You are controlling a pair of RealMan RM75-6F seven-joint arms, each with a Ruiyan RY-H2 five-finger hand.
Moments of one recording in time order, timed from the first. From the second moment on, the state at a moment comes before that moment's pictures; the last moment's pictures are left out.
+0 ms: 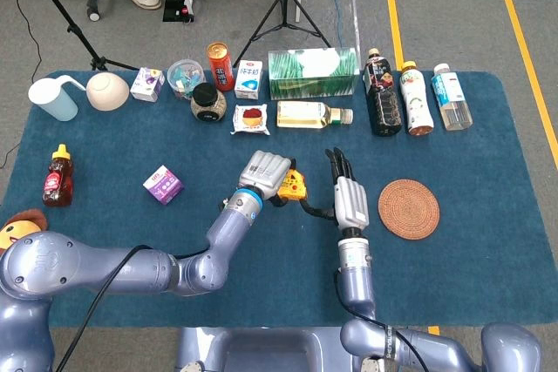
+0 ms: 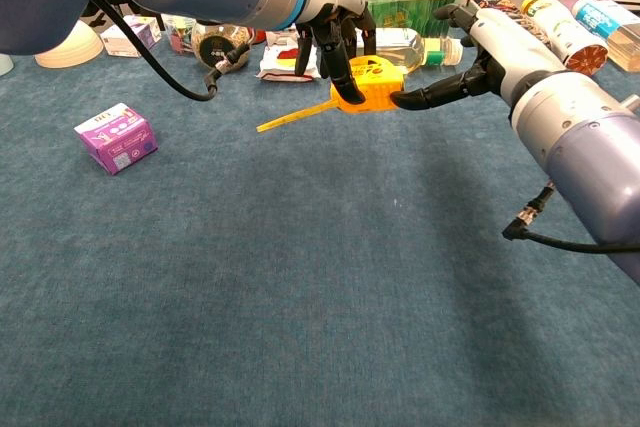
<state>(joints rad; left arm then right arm) -1.50 -1.56 -0.25 -1.55 0.01 0.93 0.82 0.60 -1.91 0.45 -1.55 -0.93 1.34 -0.34</state>
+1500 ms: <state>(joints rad) -1.47 -1.53 -0.24 -1.56 0.01 0.90 0.82 0.60 -1.90 0.46 -1.54 -0.90 1.35 -0.34</state>
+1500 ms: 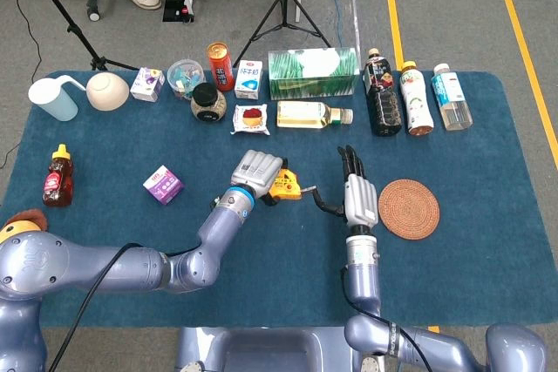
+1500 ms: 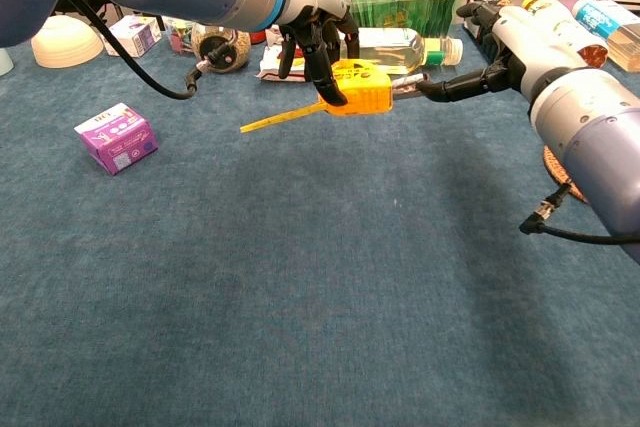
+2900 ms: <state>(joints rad) -1.44 -1.50 -0.21 -1.55 0.02 0.88 0.78 0.60 -1.89 0.47 -1.51 -0.90 1.36 -0.31</state>
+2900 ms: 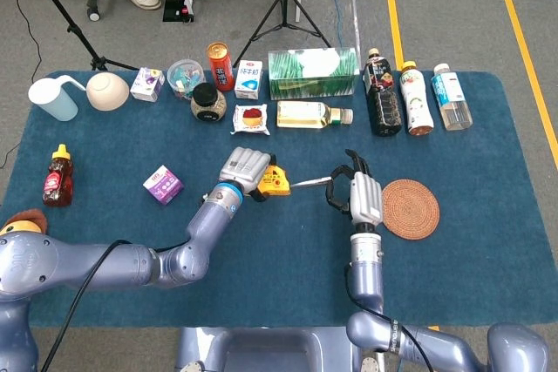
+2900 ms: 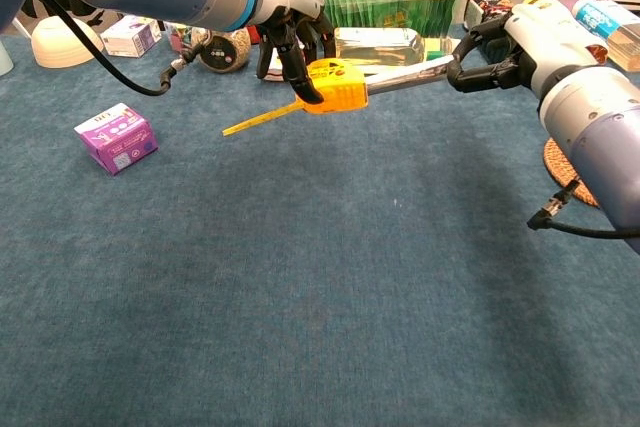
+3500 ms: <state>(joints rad) -1.44 -1.49 -0.20 -1.54 0.03 0.87 0.78 0.60 -1.89 0.47 -1.52 -0.90 1.35 -0.31</state>
